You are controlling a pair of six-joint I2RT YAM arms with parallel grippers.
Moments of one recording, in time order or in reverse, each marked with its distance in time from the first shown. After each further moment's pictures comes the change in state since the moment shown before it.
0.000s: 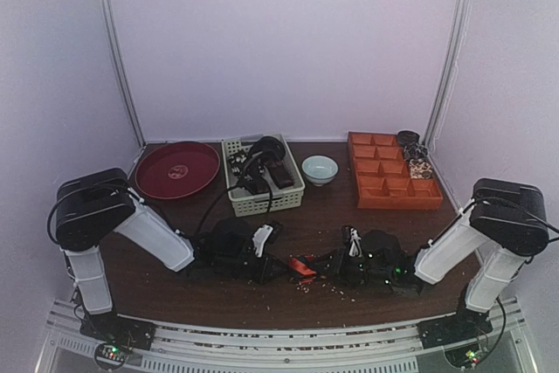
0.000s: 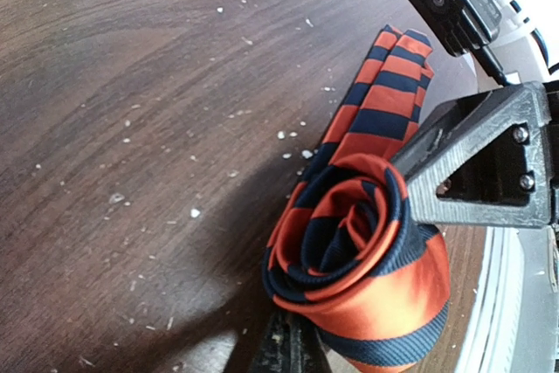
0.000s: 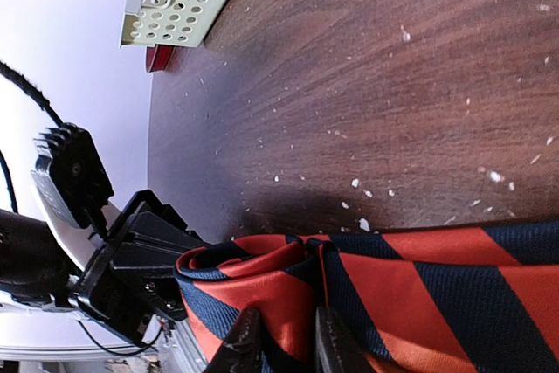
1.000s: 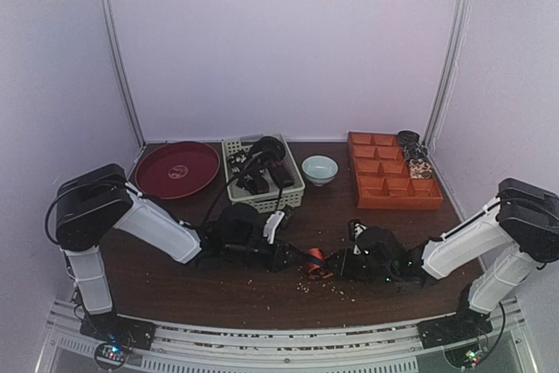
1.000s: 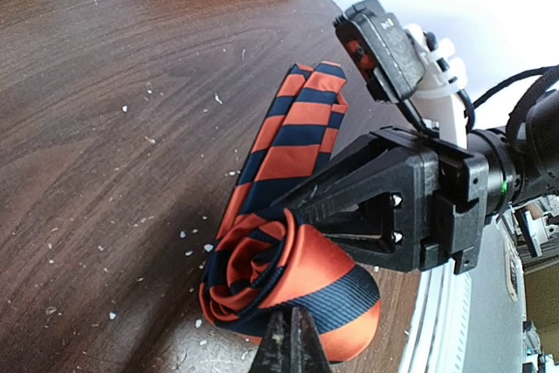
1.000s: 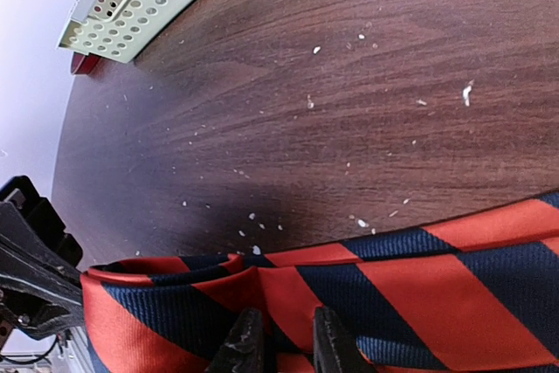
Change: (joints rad) left arm 0.000 0.000 0.118 0.010 0.088 -0.026; right arm 0.000 -0.149 0.051 -0.399 0.200 -0.249
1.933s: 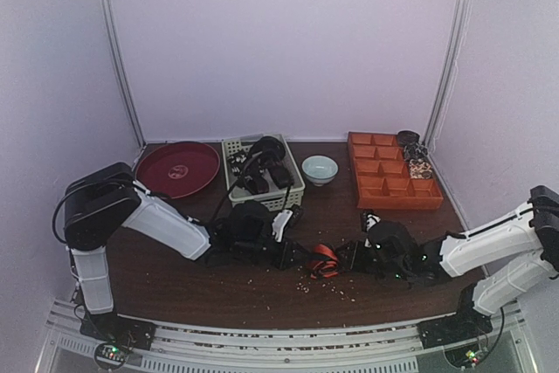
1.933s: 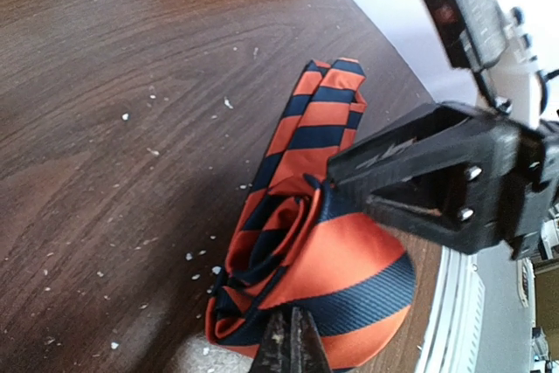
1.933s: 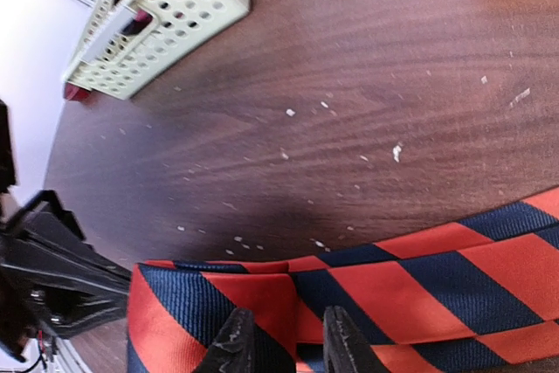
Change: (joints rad) left arm -0.007 0.050 0.090 -0.084 -0.023 0.012; right arm 0.000 -0.198 -0.008 -0.182 0.117 -0.063
